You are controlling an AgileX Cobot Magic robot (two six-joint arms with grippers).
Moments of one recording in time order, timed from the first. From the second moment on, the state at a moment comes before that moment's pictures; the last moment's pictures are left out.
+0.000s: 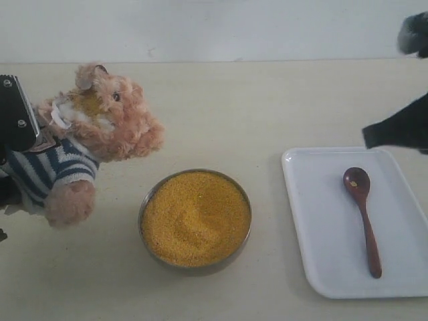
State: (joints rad) left arm -0.32 1.18 -0.62 0.23 0.62 0.57; right arm 0.36 1.13 -0.73 -0.27 0.63 0.29
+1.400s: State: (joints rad) left arm -0.32 1.18 -0.59 0.30 0.54 0.50; right arm 0.39 1.65 -0.62 -0.29 0.39 0.42
